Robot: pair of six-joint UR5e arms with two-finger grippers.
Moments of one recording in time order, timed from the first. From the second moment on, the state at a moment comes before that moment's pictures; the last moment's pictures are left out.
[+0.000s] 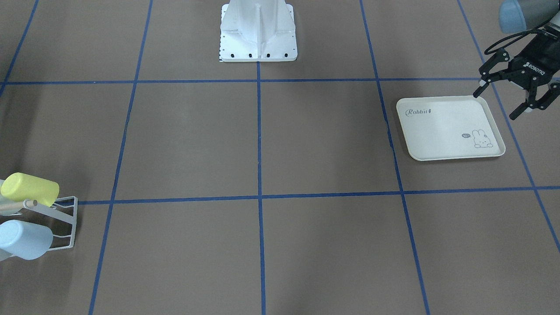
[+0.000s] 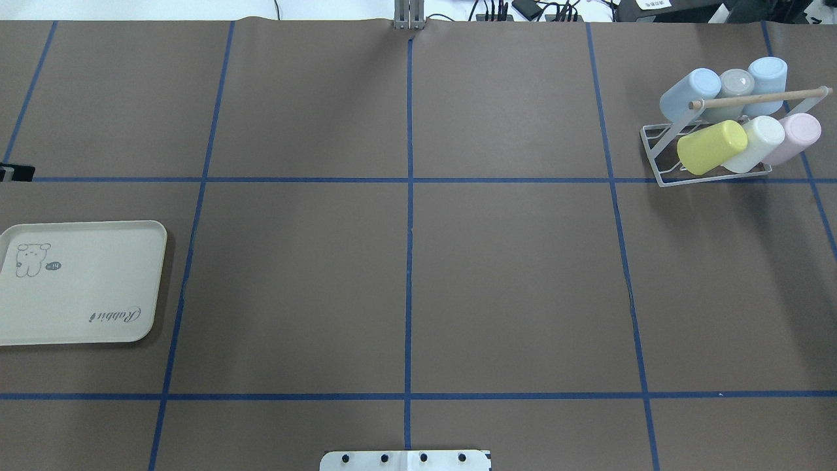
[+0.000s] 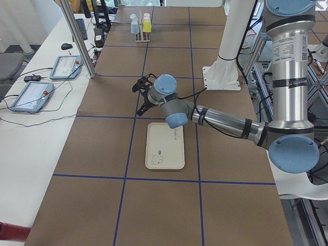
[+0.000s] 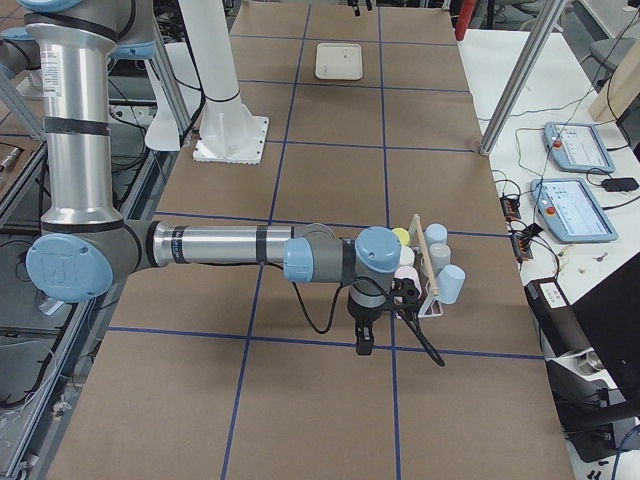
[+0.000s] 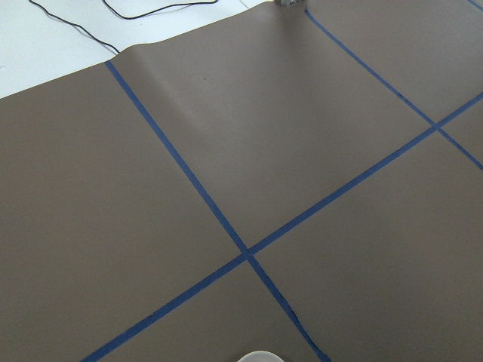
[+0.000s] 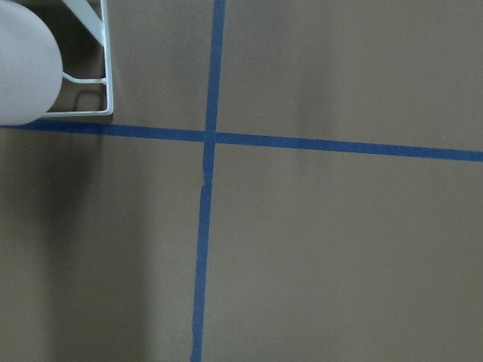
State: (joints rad) left arm -1.22 -1.46 -1.90 -2.42 -2.31 -0.41; right arm 1.53 -1.58 1.63 -1.63 2.23 -0.02
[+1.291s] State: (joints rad) left arm -1.46 -1.50 -1.76 -1.58 -2.12 -0.03; right arm 1.53 -1.55 1.63 -1.70 2.23 -0.02
